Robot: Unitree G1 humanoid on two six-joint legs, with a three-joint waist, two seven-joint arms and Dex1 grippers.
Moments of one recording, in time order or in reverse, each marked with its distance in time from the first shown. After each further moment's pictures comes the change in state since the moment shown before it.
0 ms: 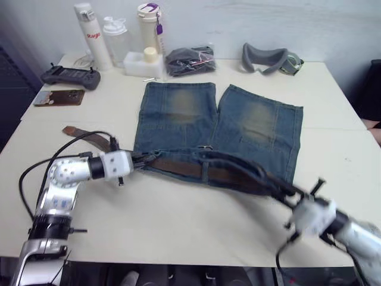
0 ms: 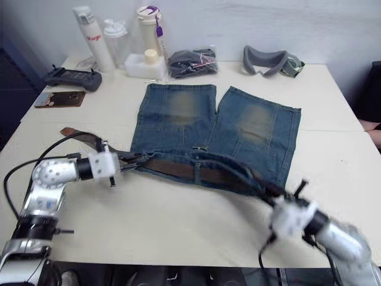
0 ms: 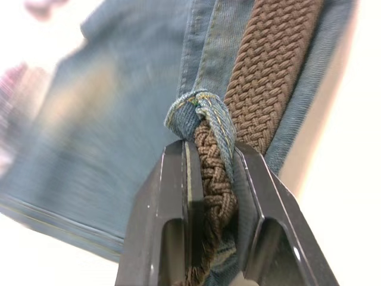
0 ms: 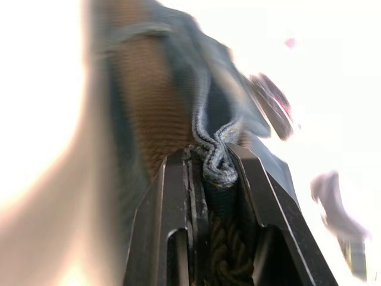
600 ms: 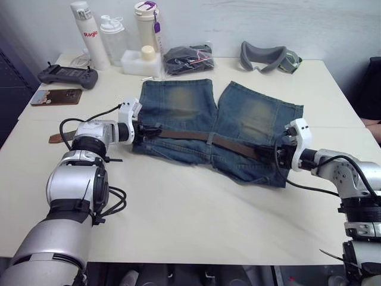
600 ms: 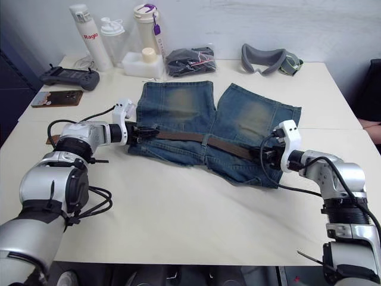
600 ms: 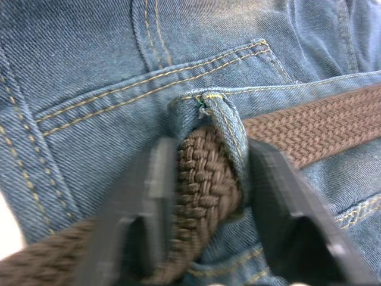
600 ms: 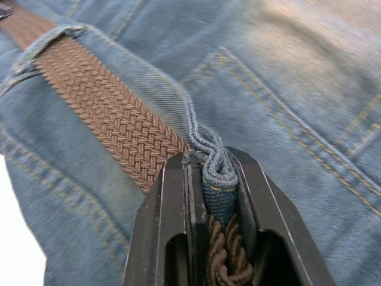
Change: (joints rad) left arm -0.963 -0.206 -0.071 1.070 -0.118 1.292 0.016; right arm -0.962 -0.065 0.168 0.343 0.697 1.732 0.121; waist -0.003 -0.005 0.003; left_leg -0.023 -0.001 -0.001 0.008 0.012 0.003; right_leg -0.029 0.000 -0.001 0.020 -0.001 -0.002
